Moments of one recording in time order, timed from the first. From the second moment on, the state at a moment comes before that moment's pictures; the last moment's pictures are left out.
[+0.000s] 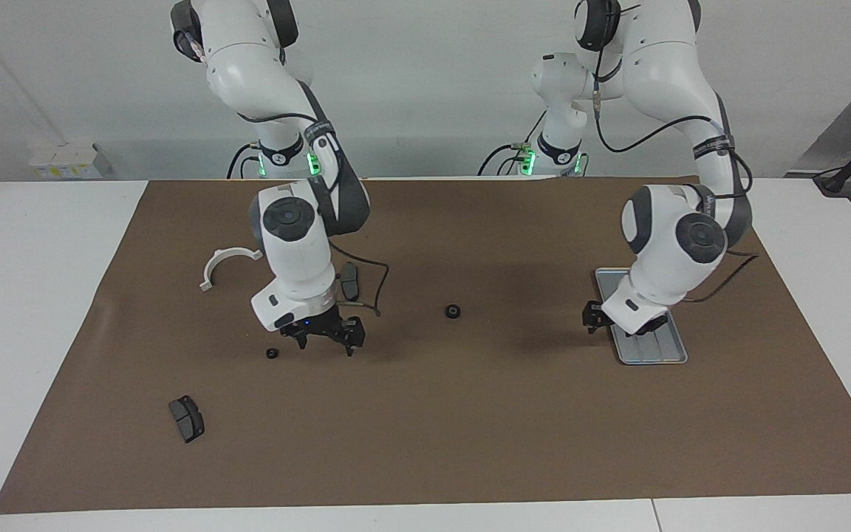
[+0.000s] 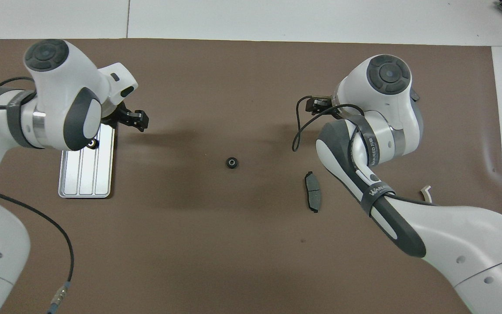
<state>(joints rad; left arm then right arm) -0.25 0.44 0.00 -1.62 -0.01 1.99 -0.08 0.18 0.49 0.07 -1.62 -0.08 2.20 0.46</state>
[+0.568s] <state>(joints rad) -0.54 0.45 0.00 -1.65 -0.02 2.07 -0.43 0.05 0.49 0.07 -1.73 -0.08 2.24 0.23</state>
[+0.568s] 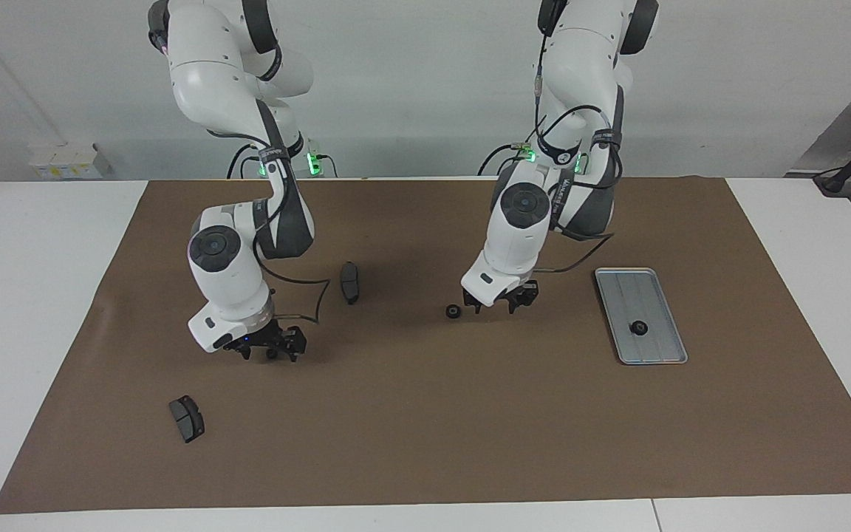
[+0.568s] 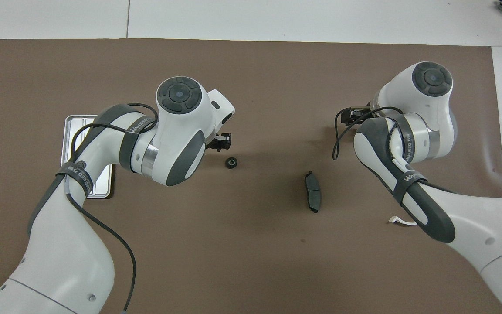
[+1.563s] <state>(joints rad) -0.62 0.51 0.00 -1.69 -0.03 2.23 -0.49 0.04 0.46 0.07 -1.79 -0.03 2.29 0.21</state>
